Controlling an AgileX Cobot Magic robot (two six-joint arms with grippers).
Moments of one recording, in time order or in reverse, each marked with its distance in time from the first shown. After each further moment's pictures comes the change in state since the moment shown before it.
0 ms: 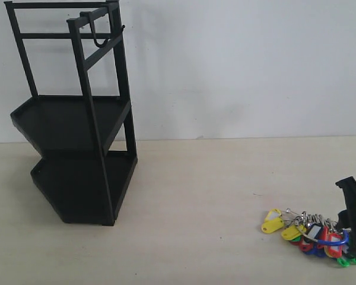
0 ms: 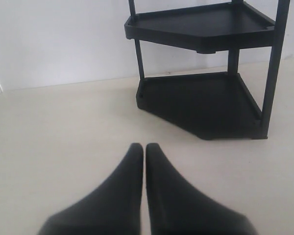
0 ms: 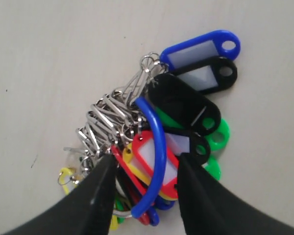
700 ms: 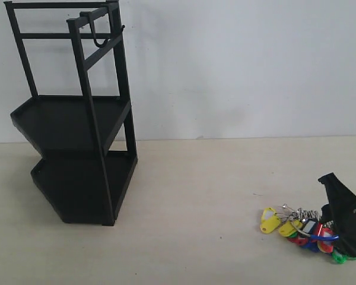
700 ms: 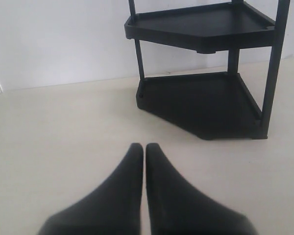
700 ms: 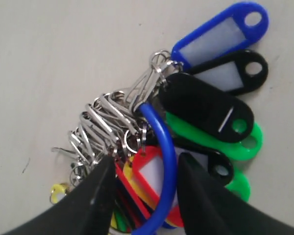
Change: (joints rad) left arm 0.000 0.000 0.000 0.000 0.000 0.000; right arm 0.018 0.133 -0.127 -0.007 0.036 -0.008
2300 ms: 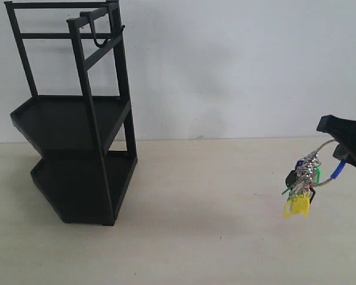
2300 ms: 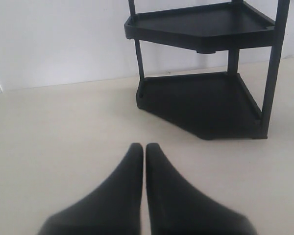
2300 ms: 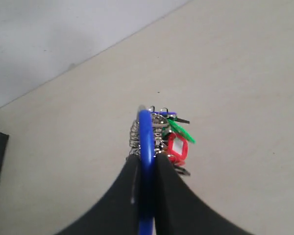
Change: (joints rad) left arm 0.000 0.000 0.000 0.000 0.000 0.000; right arm 0.016 -0.474 -0.027 -0.006 0.134 -0.753
